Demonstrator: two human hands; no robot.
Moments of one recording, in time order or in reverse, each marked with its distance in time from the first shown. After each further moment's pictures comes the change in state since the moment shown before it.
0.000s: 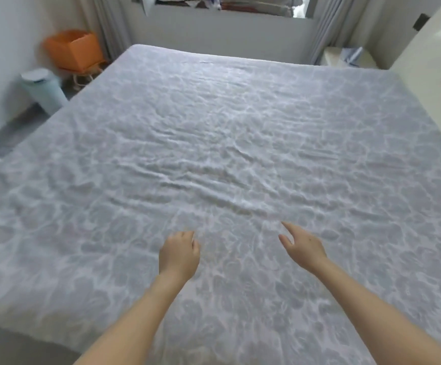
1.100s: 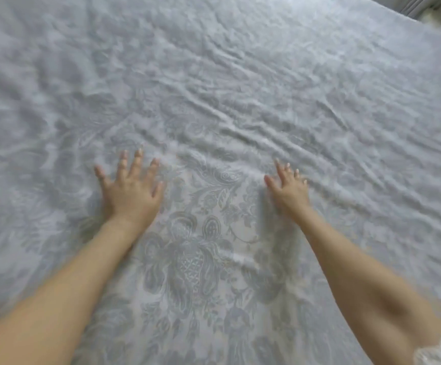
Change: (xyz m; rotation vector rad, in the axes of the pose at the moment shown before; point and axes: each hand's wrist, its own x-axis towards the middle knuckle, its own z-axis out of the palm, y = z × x) left_hand 0.144 -0.310 0.096 0.263 0.034 -0.196; right_hand 0.234 -0.181 0.233 -0.134 0.071 -0.096
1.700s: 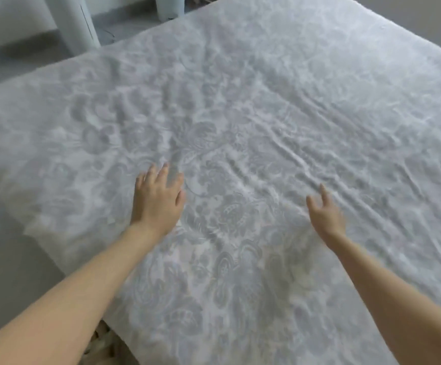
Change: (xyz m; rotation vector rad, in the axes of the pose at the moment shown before) left_hand -0.021 -0.108 -0.054 -0.049 0.169 -0.109; right_hand 0.018 -0.100 -0.025 0.205 -0.016 -0.020
